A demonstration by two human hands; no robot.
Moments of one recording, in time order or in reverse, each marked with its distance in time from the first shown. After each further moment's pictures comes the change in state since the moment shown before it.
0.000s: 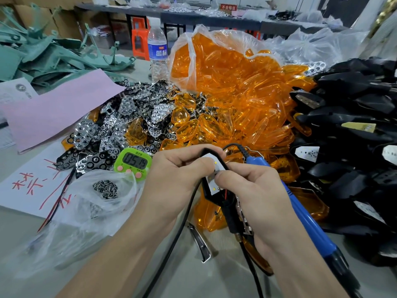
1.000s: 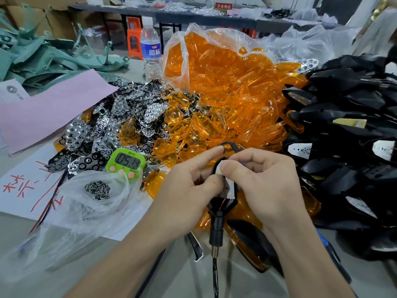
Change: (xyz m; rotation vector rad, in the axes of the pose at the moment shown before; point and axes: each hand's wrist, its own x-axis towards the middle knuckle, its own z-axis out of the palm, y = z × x) left_hand -0.008 -0.019 0.008 0.258 -0.240 -0.042; right_hand 0.012 0.004 -0.022 -0.202 0.233 -0.190
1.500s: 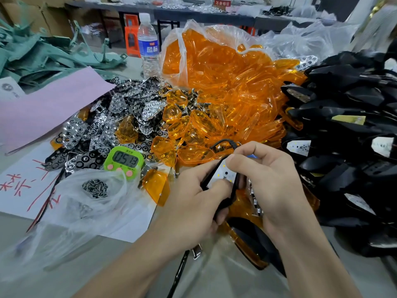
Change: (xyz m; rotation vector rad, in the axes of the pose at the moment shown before) left_hand -0.010 0.006 0.019 -0.191 -0.066 -0.051; right_hand 0.002 -0.003 -0.006 0.186 -0.067 0.121
